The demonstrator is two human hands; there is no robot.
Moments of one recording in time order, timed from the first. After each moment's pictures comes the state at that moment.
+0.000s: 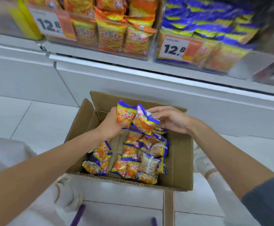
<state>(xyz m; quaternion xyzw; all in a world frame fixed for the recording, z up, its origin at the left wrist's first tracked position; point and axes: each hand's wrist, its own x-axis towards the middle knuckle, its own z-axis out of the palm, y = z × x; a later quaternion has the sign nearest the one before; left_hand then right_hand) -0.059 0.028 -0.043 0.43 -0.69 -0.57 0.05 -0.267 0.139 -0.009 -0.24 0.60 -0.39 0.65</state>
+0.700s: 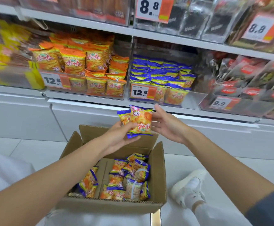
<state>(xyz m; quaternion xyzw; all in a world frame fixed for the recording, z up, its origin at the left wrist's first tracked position) -0.114 0.084 0.078 0.31 -0.40 -0.85 0.13 -0.276 0.190 0.118 -0.26 0.64 -0.50 0.52</state>
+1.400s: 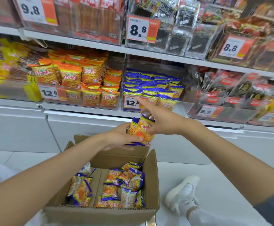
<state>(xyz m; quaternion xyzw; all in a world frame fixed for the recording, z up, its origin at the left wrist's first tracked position) -0.122 0.086 0.123 0.23 -0.69 -0.69 -0.02 -0.267 0.196 0.199 -0.62 0.76 -0.11 0.18</state>
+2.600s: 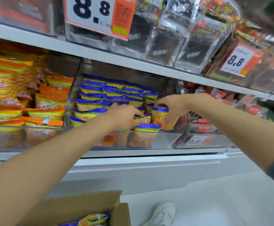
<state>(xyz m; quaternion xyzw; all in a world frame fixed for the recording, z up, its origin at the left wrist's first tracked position) -0.377 -0.025 0.139 0.10 -0.98 -0.17 0.05 -0.526 0.108 0.229 -0.48 0.84 0.21 0.13</state>
